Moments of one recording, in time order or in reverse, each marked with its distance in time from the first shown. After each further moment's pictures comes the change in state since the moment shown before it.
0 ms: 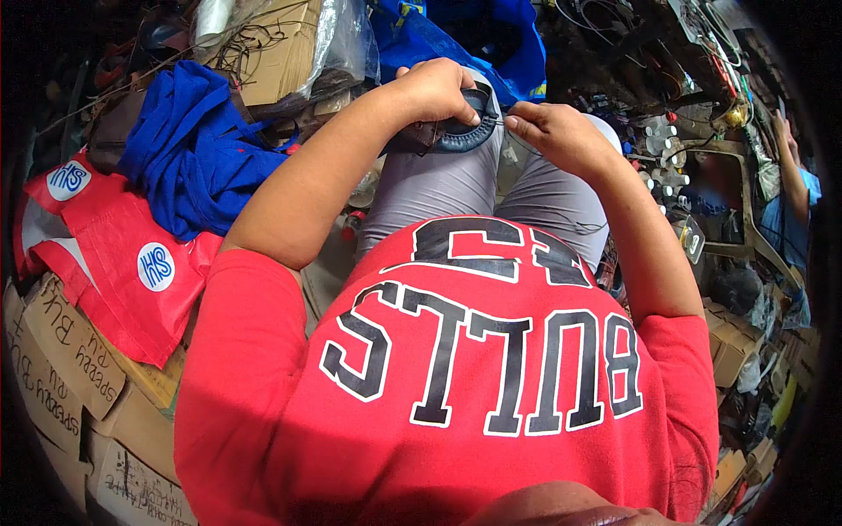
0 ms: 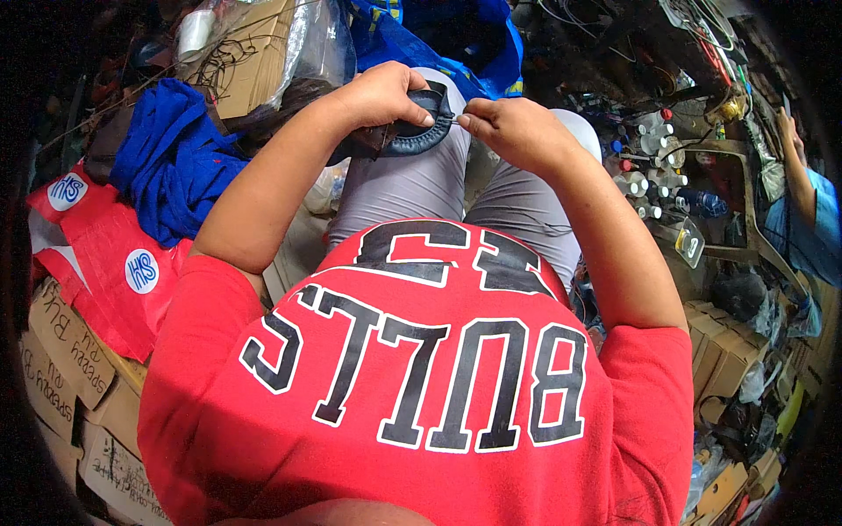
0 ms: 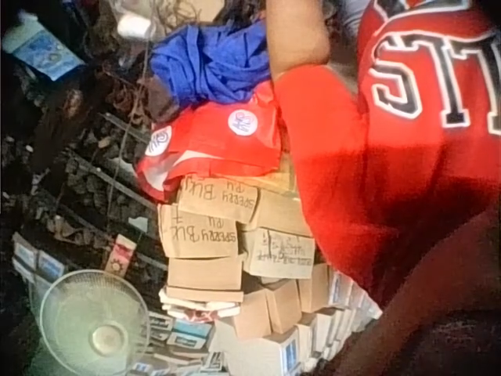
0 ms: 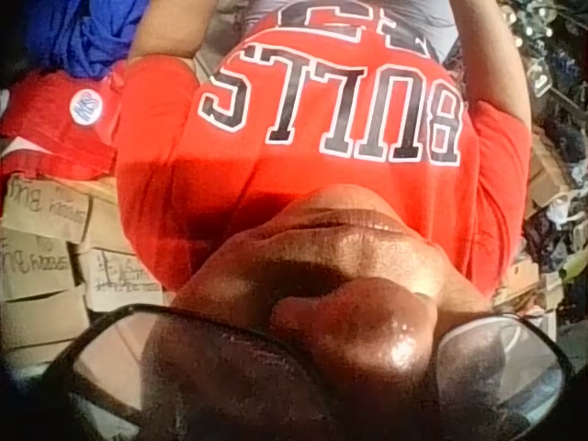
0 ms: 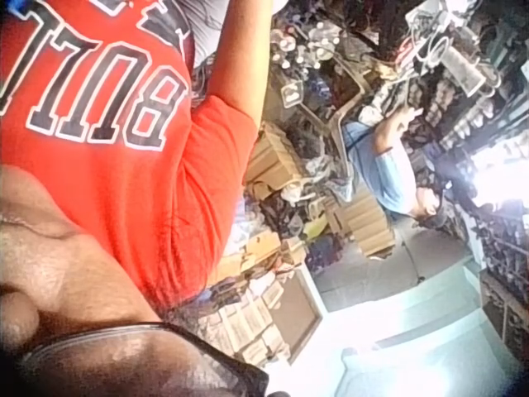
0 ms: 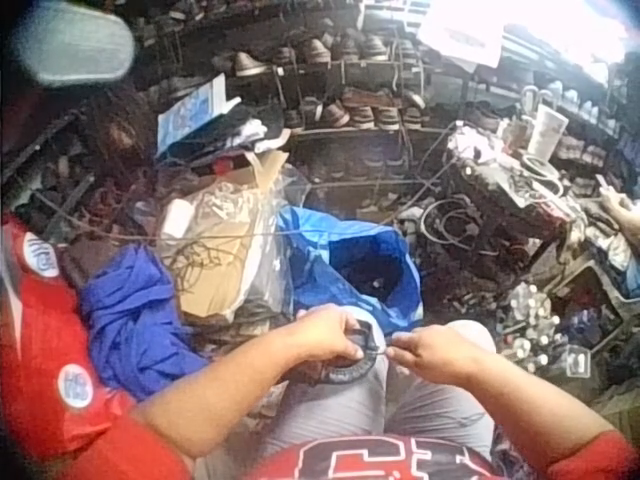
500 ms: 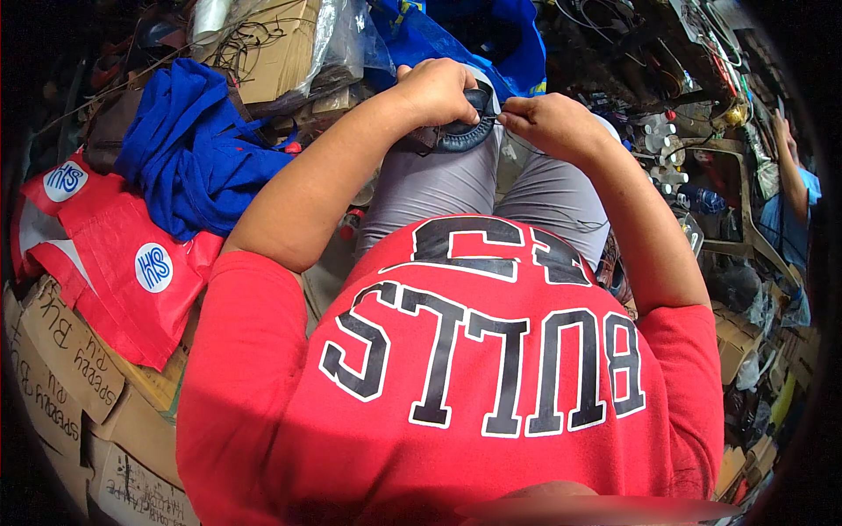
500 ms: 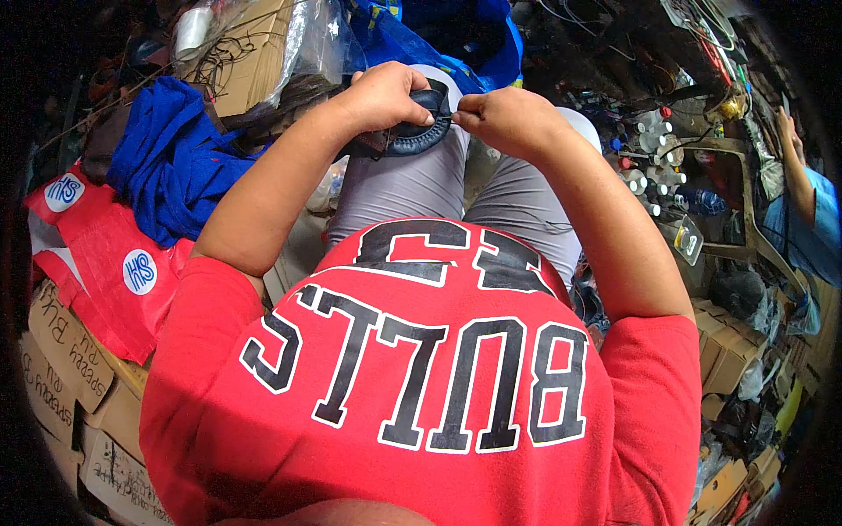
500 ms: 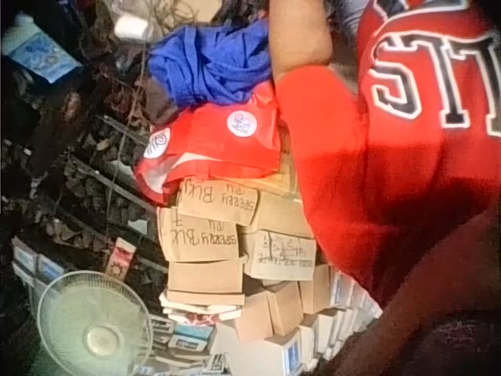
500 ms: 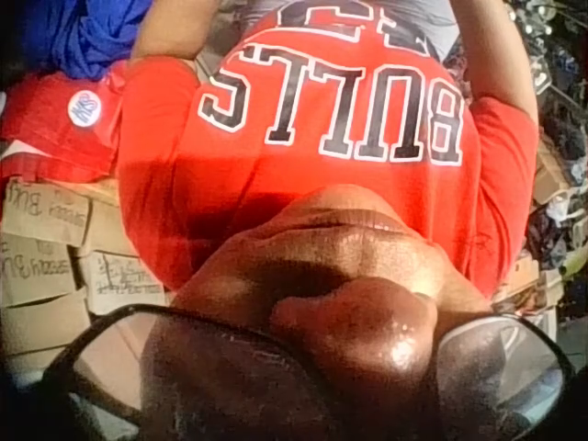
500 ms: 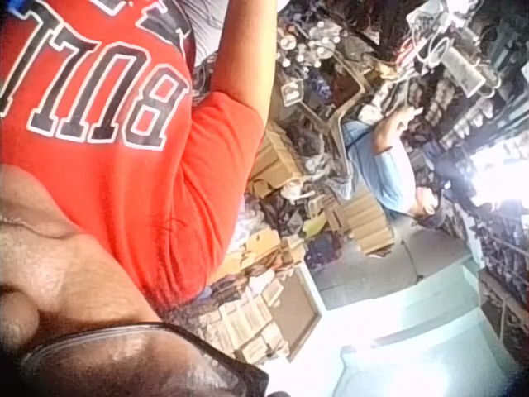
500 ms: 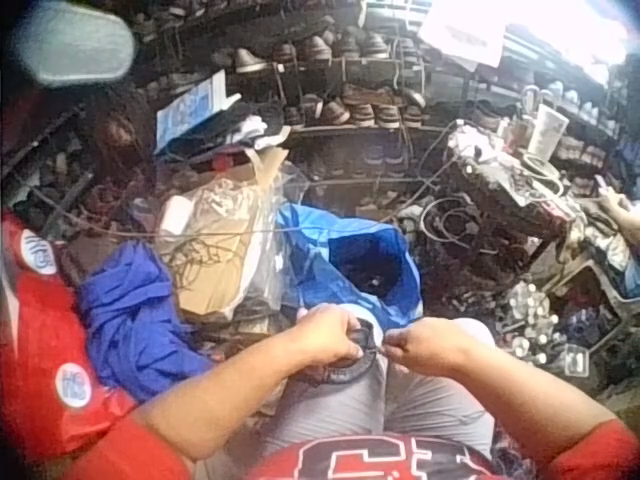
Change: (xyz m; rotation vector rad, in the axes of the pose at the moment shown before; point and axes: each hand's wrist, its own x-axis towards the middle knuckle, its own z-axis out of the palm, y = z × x) left_hand -0.009 0.007 0.004 0.140 0.094 0.015; right_hand 0.015 -0.008 0.000 -0.242 -0.056 0.057
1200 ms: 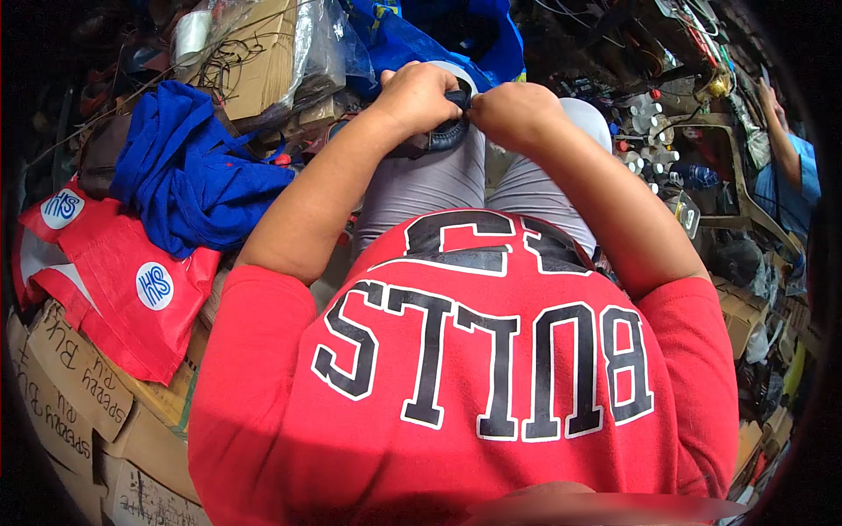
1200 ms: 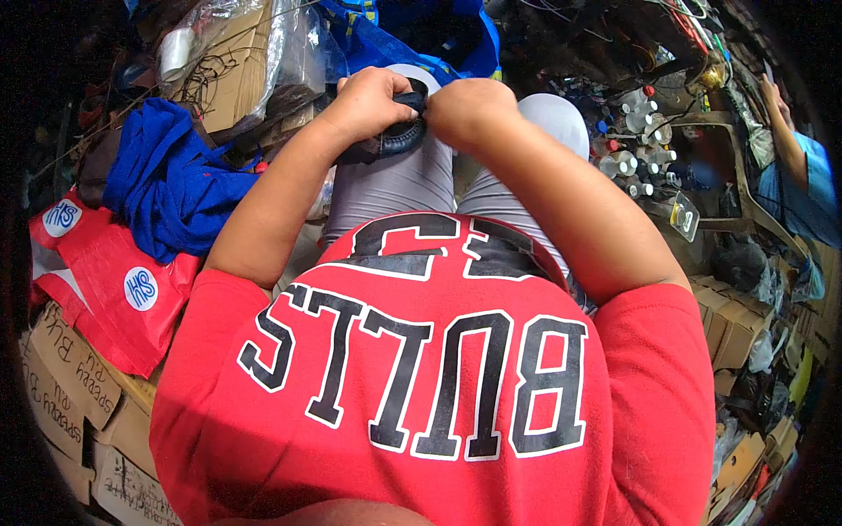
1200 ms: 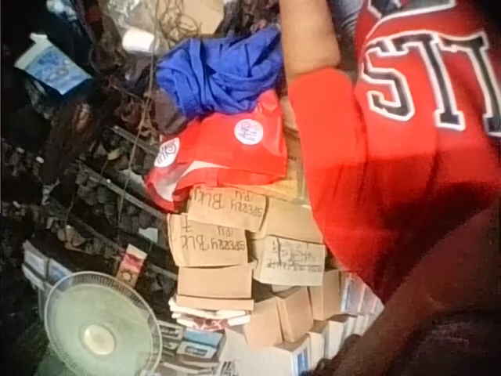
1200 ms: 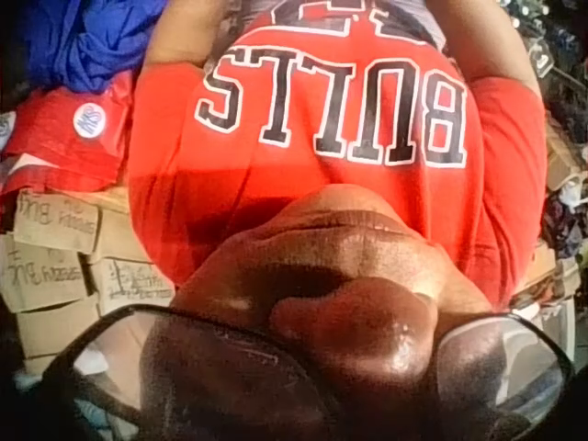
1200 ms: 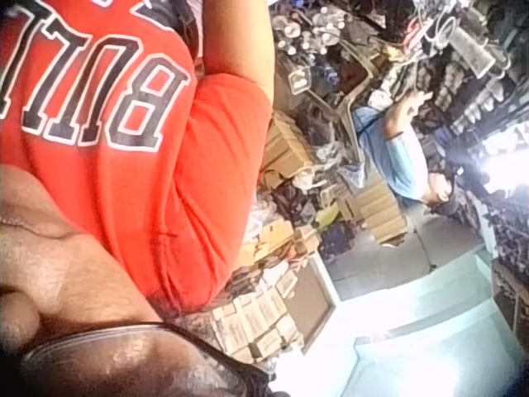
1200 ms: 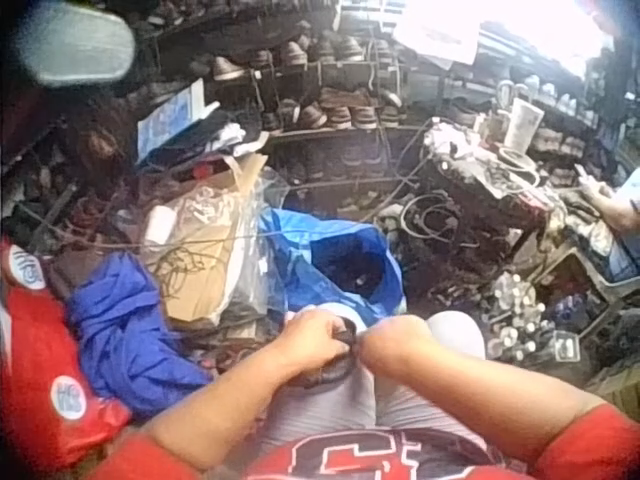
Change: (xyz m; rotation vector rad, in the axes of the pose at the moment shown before) left_hand -0.002 0.001 0.009 -0.019 0.044 0.055; right_hand 0.015 -0.030 0.007 -0.308 -0.154 0.149
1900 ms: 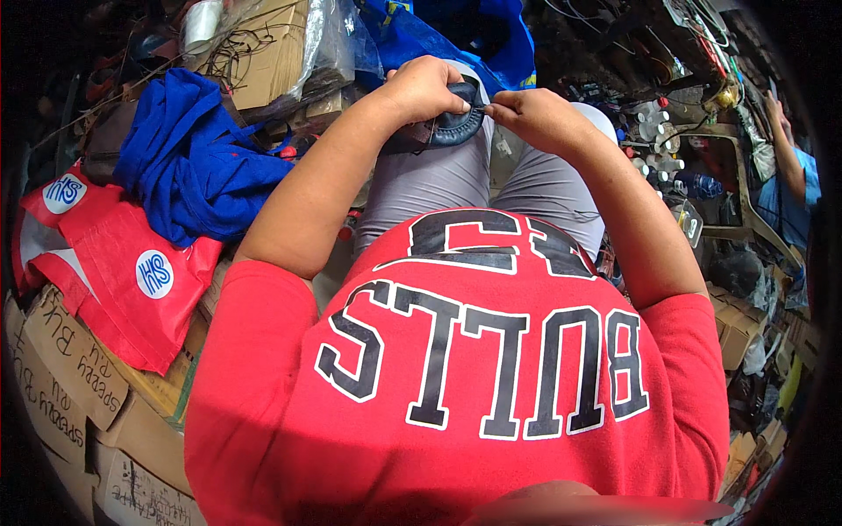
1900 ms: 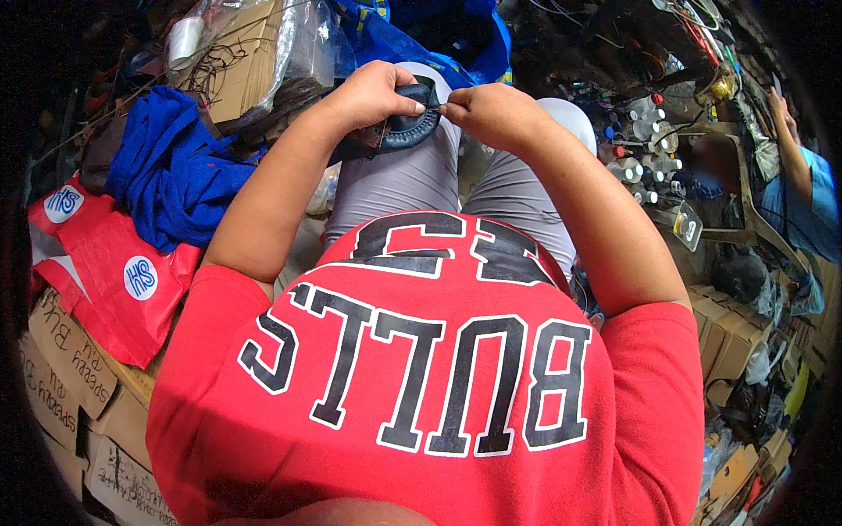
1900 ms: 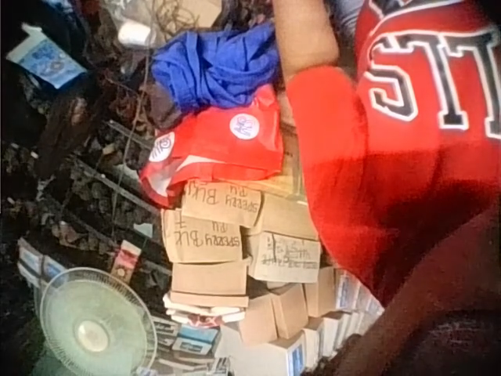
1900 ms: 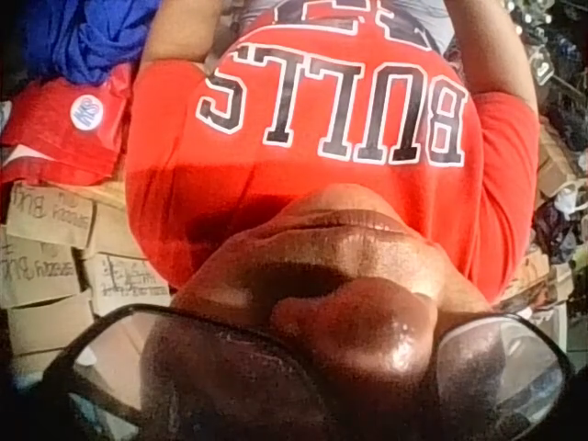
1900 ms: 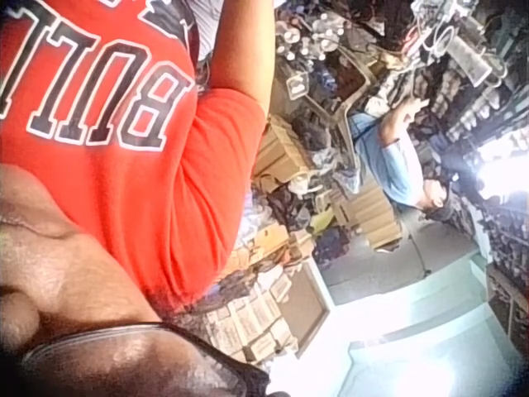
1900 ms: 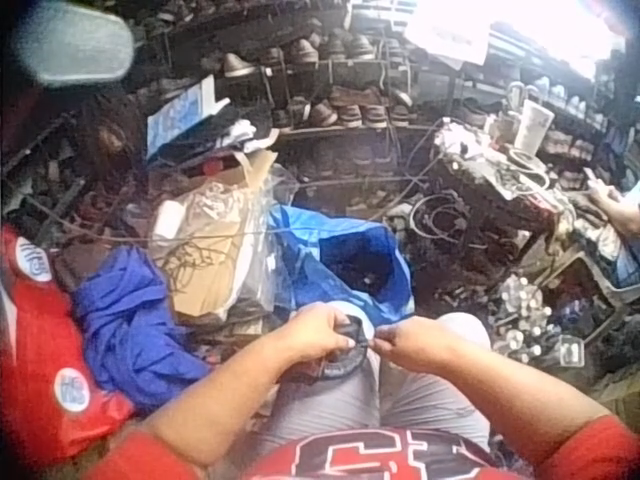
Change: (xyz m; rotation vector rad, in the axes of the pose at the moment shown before) left_hand 0.008 -0.016 -0.002 -0.241 -0.088 0.016; right_hand -0.010 0.025 0.012 0.422 0.157 -0.069
